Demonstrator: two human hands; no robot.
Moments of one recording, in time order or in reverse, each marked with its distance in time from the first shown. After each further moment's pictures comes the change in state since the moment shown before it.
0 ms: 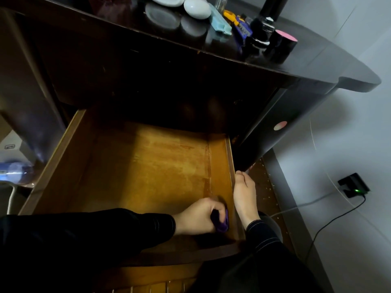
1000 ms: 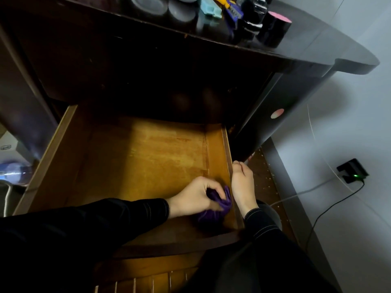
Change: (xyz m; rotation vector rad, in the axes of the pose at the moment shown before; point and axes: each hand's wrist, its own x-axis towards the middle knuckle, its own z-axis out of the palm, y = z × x) left_hand 0.004 0.016 -0.020 -0.212 0.106 0.002; right_hand -0.001 -0.002 0.000 0.023 -0.016 -0.005
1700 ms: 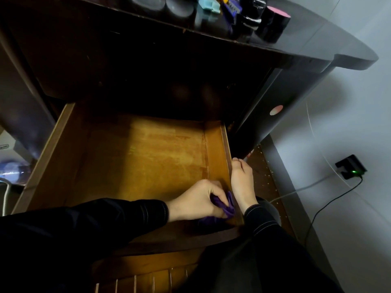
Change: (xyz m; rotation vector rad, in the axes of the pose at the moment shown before) left_hand -0.011 0.007 0.008 0.046 -0.089 0.039; right_hand -0.003 -0.003 -0.001 0.010 0.000 0.007
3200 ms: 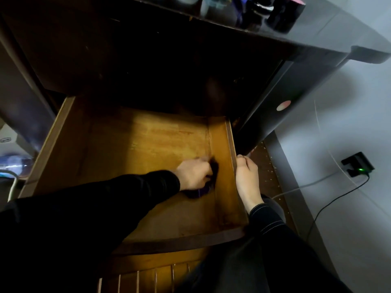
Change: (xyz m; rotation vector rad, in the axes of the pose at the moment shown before) left_hand 0.051 -0.043 -0.049 0.977 -0.138 -0.158; right_hand 0.005 0.001 -0.001 0.007 0.006 0.025
